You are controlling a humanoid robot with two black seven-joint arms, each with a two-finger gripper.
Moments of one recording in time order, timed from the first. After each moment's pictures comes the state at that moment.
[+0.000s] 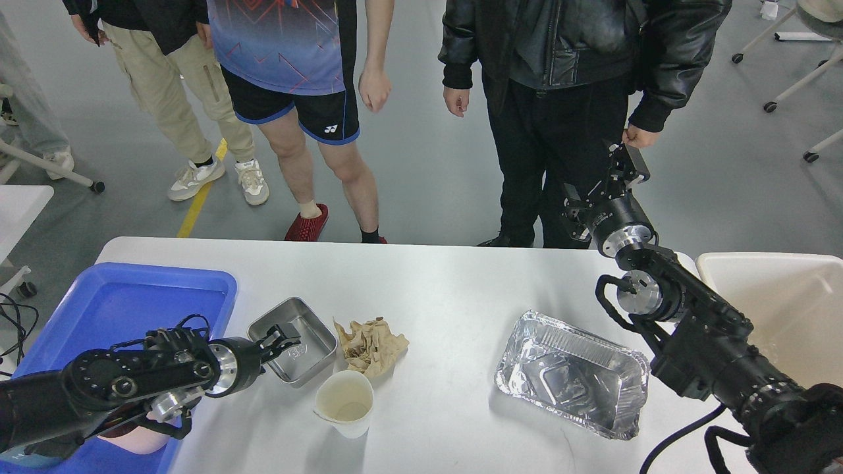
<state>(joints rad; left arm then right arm) -0.85 0.42 0.18 -1.10 0.47 0.11 0.22 0.70 -0.11 0.98 0.67 -0.30 0.06 0.33</state>
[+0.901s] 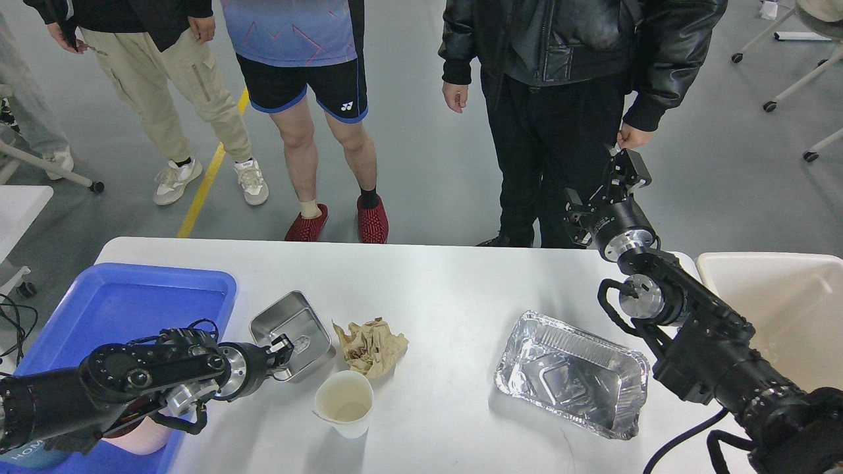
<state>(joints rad) -0.86 0.41 0.17 -1.08 0.41 0.07 0.34 0.69 -0.11 0.98 0.67 -0.30 0.06 0.33</state>
